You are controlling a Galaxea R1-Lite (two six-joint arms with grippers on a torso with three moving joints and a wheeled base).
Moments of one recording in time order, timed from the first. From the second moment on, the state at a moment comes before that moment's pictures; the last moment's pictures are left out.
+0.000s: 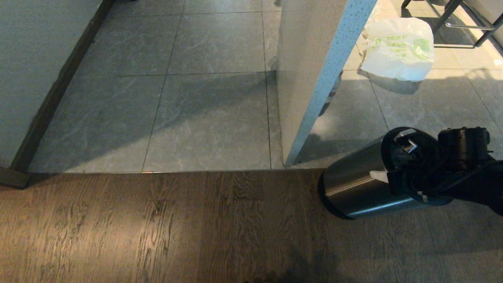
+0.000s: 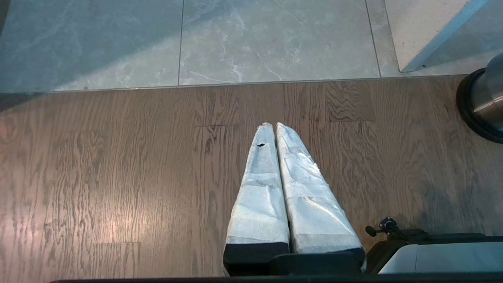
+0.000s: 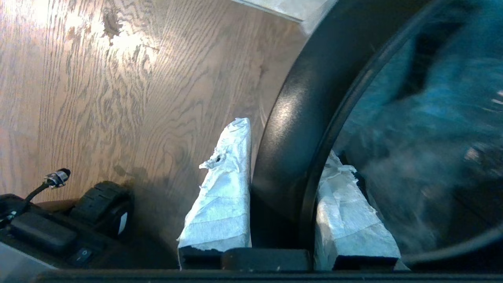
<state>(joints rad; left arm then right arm) 0.00 0.00 0.00 0.00 0.00 0.00 0.01 1.74 -0.72 -0.52 0.30 -0.25</state>
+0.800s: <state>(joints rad) 0.00 0.00 0.00 0.00 0.00 0.00 -0.01 1.50 -0.72 -0.33 0.30 -0.35</state>
